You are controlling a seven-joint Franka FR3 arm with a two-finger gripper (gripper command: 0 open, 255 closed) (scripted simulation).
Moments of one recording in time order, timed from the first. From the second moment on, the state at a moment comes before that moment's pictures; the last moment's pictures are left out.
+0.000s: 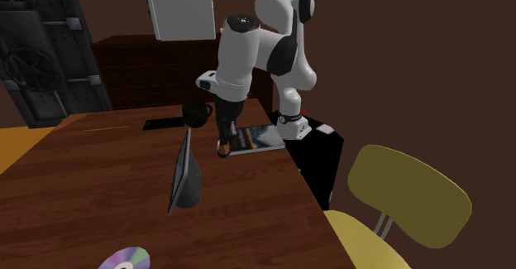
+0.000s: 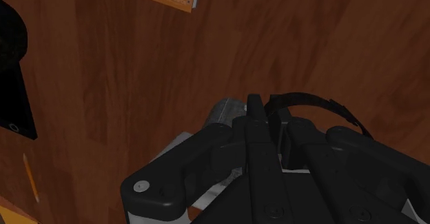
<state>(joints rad) 0.00 0.16 0.48 -1.83 -0.36 1.87 0.86</state>
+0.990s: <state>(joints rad) -0.05 0.03 0.45 -1.82 -0.29 1.78 0.74</state>
